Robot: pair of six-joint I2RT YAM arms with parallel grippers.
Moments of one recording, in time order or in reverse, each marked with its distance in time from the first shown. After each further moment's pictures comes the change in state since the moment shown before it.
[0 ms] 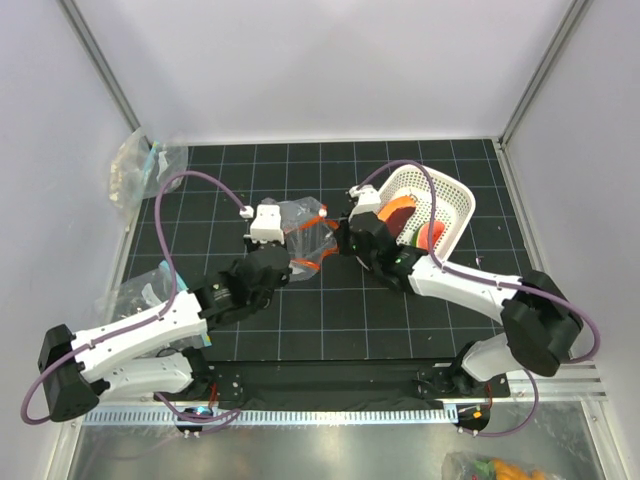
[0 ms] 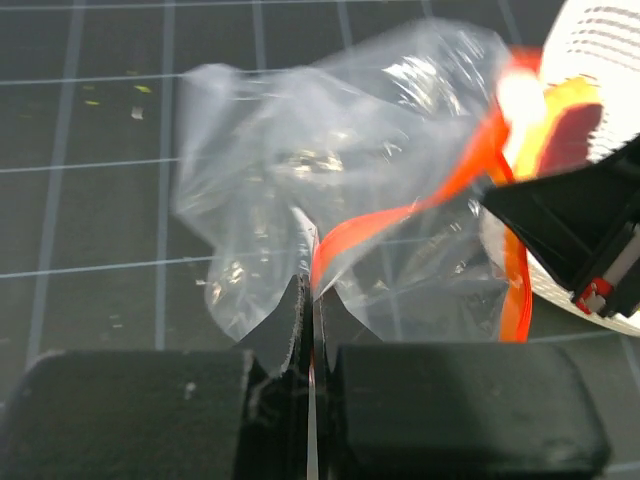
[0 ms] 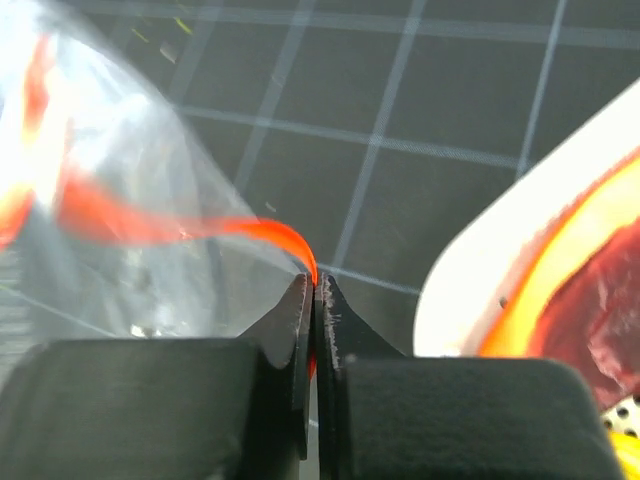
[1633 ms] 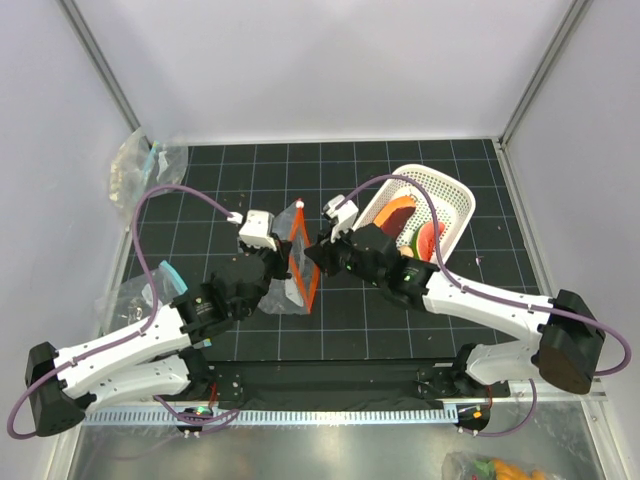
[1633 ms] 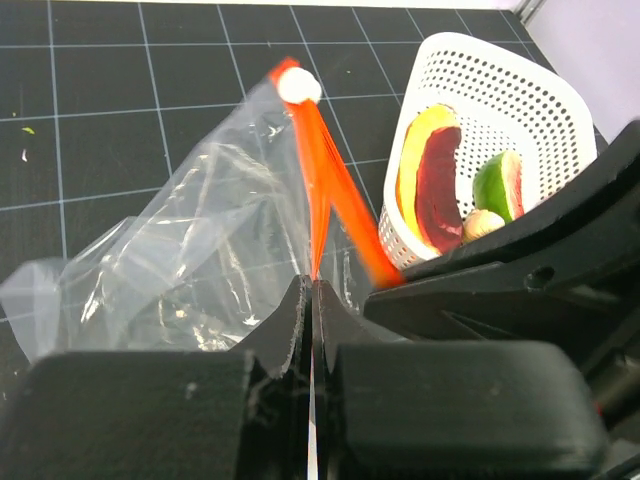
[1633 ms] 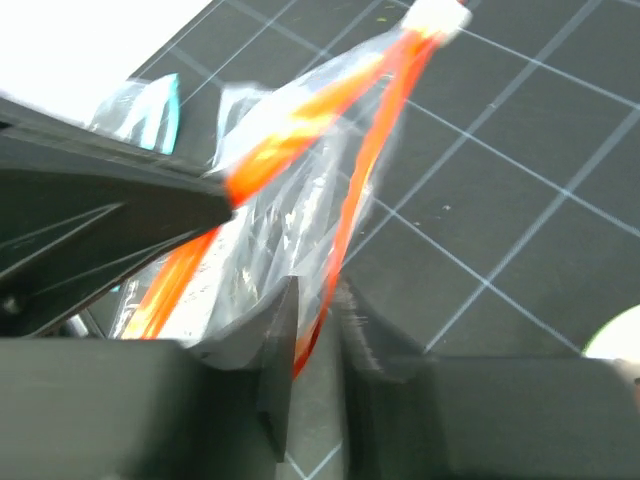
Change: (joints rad) left arm 0.001 -0.146 -0.103 0.183 0.164 0.066; right arm 0.145 -0.139 0.010 -0.005 -0.239 -0.167
